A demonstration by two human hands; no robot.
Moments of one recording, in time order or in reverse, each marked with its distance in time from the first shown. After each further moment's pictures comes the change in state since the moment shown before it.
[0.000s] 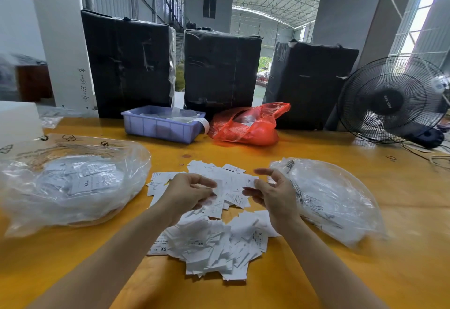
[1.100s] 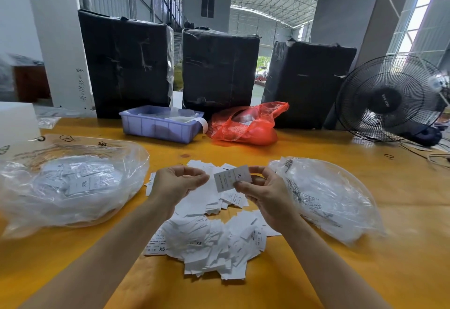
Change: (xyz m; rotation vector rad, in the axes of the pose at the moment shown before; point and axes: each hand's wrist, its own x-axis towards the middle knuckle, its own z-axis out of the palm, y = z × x) left_hand 0.002 0.005 -0.008 -0.227 0.180 0.031; right_hand -0.005 -0.012 0.005 0.108 -0.217 0.065
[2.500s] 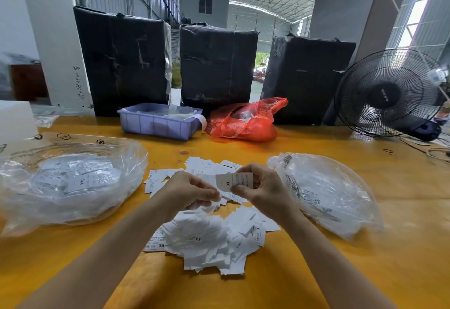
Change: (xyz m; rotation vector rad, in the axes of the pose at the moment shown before) left_hand -0.004 -0.002 0.002 0.298 -0.298 -0.104; right_hand -0.005 -0.005 -0.001 -0.621 -0.077 -0.300
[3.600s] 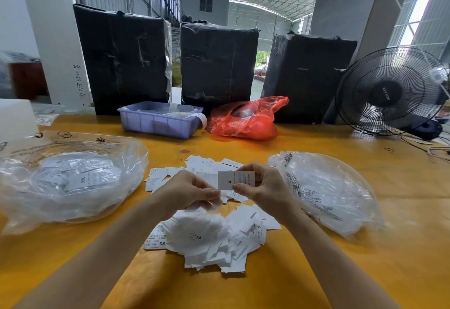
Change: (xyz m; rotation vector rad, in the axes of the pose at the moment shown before) left_hand -0.005 0.003 -0.002 0.128 -0.103 0.015; right_hand 0.000 0.001 -0.001 0.051 -0.028 0.073
